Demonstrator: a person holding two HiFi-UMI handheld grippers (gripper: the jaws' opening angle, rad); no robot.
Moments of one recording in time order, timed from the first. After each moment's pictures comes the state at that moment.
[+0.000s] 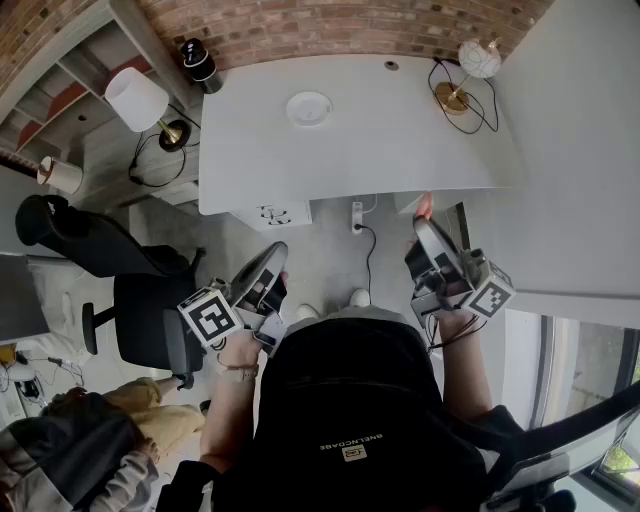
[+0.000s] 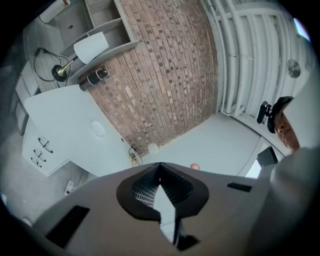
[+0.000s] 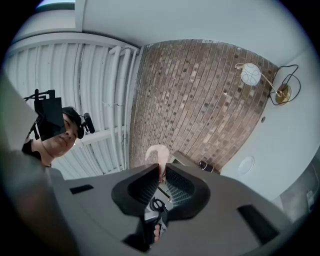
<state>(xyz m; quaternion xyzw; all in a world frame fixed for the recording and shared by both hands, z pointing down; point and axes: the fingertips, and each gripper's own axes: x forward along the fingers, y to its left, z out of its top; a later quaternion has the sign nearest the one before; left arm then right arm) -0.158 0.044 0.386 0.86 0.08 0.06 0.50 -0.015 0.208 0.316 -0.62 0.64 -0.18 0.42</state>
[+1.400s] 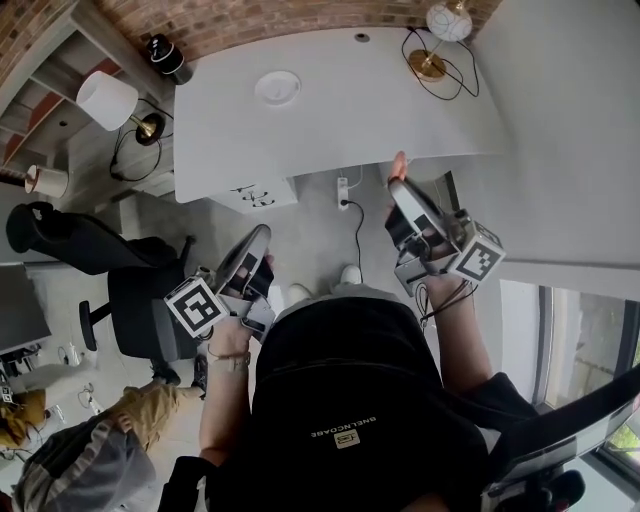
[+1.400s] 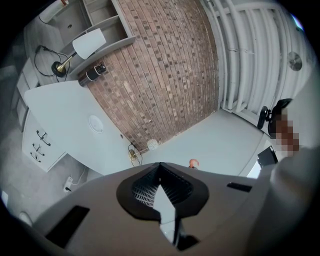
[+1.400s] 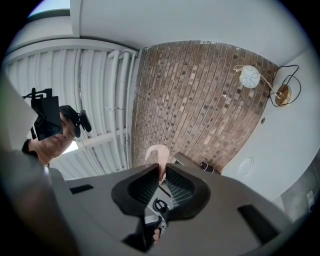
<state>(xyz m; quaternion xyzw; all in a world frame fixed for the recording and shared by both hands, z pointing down) -0.139 0.089 0.382 0.85 0.07 0.07 0.51 0.009 0.233 0.307 -0.60 0.65 -0.18 0.43</state>
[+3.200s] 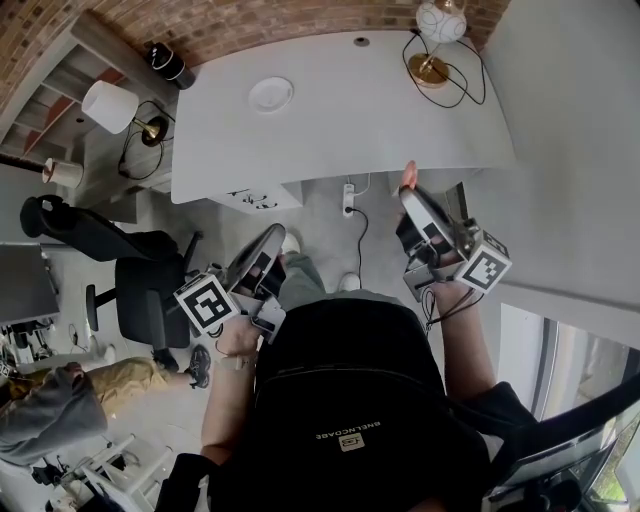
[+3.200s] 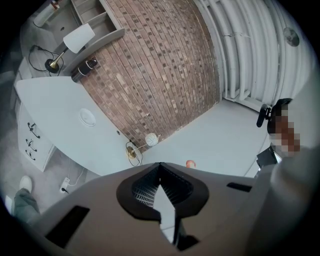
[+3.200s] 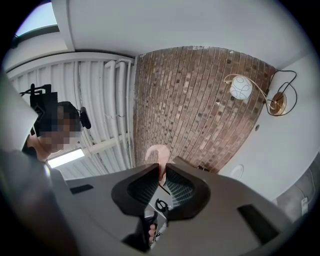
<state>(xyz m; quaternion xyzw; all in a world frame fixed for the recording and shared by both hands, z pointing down) -0.054 0.177 0.383 0.88 0.04 0.08 0.47 0.097 0.316 0.339 -0.58 0.66 -0.19 0.44</state>
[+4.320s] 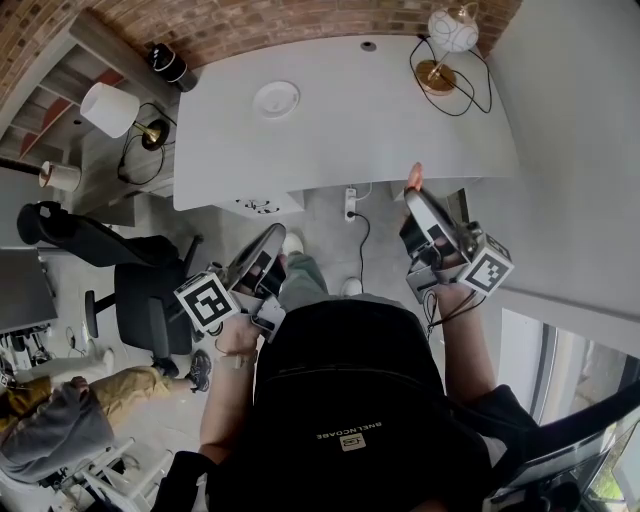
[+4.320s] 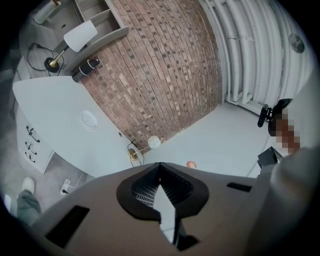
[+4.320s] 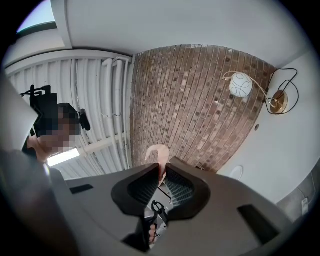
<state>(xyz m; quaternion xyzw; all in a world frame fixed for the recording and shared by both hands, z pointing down) -0.045 0.140 0.390 0.87 0.05 0.08 0.48 0.107 0.285 0.340 -0.59 0.65 -0.19 0.45</state>
